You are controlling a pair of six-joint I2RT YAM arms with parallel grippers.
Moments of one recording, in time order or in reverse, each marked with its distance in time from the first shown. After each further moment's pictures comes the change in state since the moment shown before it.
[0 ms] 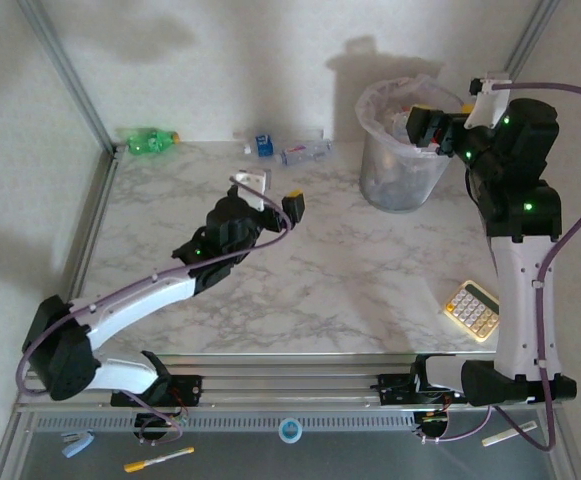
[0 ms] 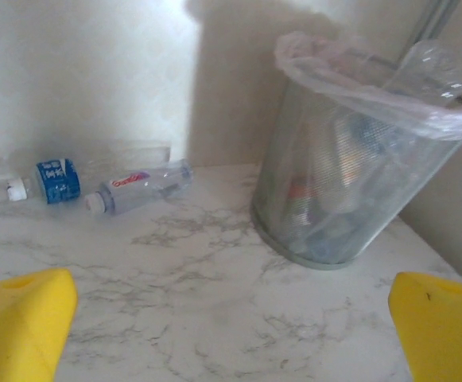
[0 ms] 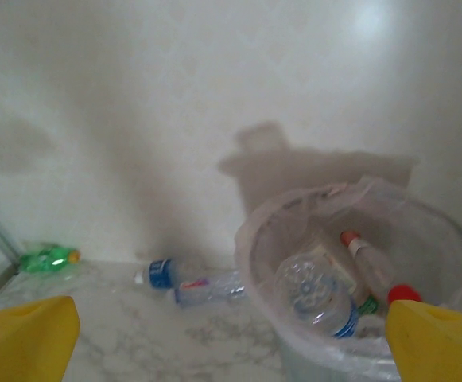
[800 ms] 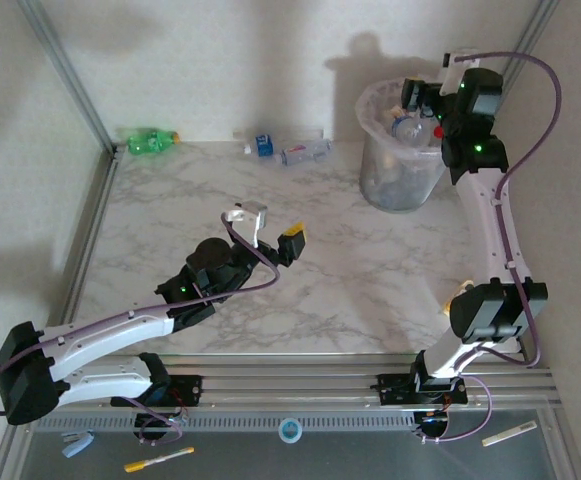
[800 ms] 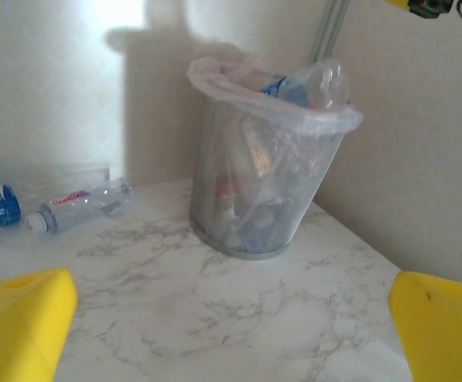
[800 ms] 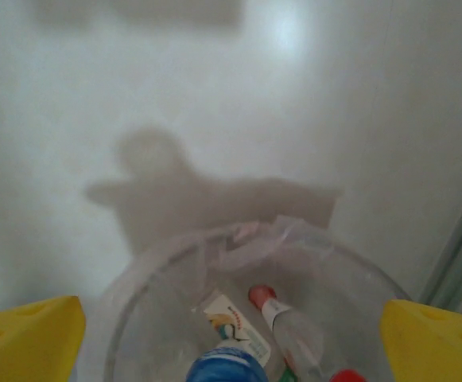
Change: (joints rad) left arm -0.187 -0.265 -0.265 0.155 -0.037 0.063; right arm 0.000 0.351 0.040 0.321 0.236 -0.113
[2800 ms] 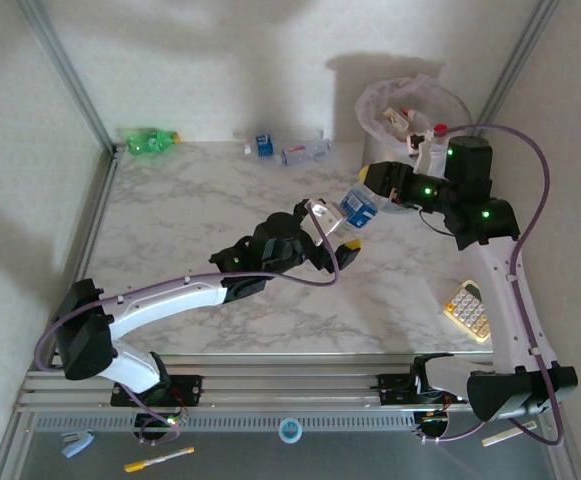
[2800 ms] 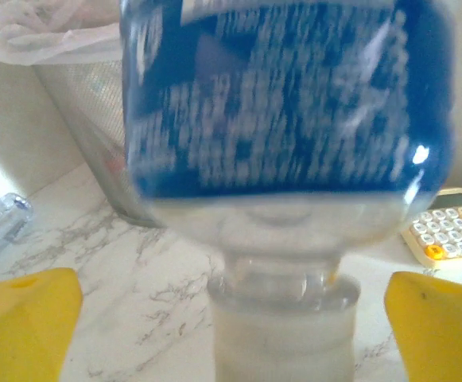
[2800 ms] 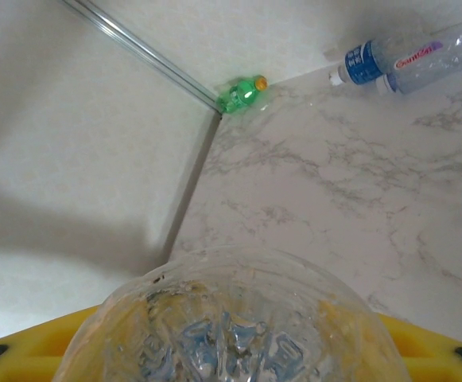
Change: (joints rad) left arm -0.082 0.370 0.371 -0.204 0.201 0.253; right arm 0.108 -0.408 -0.373 -0.349 -0.686 0.491
